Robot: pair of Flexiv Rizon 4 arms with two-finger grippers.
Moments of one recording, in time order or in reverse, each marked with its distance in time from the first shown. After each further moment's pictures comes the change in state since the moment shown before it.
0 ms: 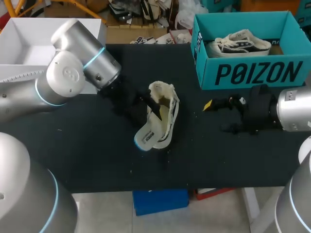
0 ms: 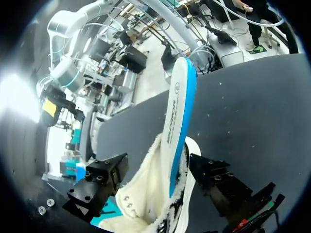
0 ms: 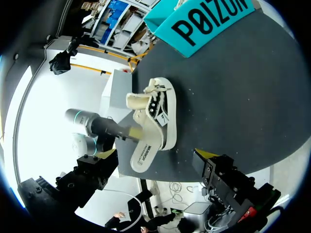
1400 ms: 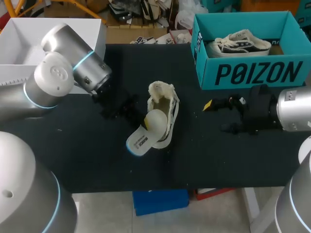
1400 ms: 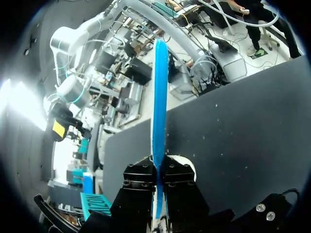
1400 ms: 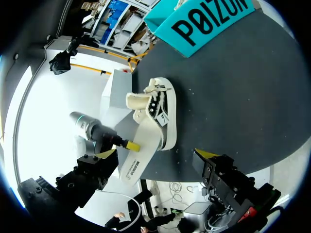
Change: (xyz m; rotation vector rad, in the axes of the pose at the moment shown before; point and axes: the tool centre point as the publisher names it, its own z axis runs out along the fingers) left arm 0.009 -0.031 -0.010 0.091 -0.078 0.020; right arm 0.000 0.000 0.000 0.000 0.000 0.000
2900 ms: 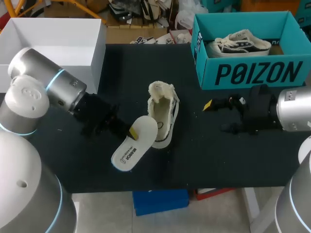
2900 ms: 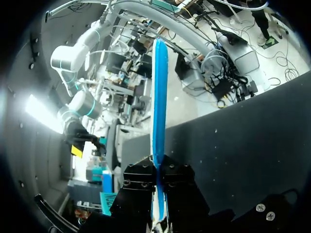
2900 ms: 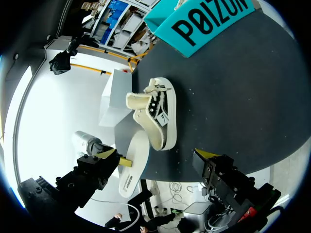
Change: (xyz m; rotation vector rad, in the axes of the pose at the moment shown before) left arm 0.012 -0.059 -0.015 -0.073 -0.172 0.062; right arm 0.000 0.000 0.000 0.000 0.000 0.000
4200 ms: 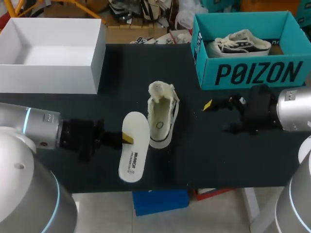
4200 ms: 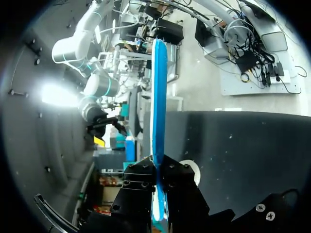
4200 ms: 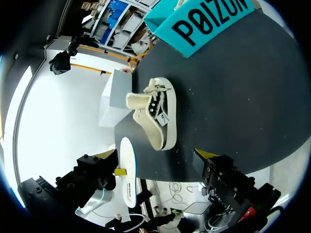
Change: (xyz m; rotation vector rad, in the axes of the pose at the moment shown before) left arm -0.008 -0.032 -0.012 -0.382 -0.224 0.024; right arm 0.000 0.000 0.000 0.000 -0.001 0.000
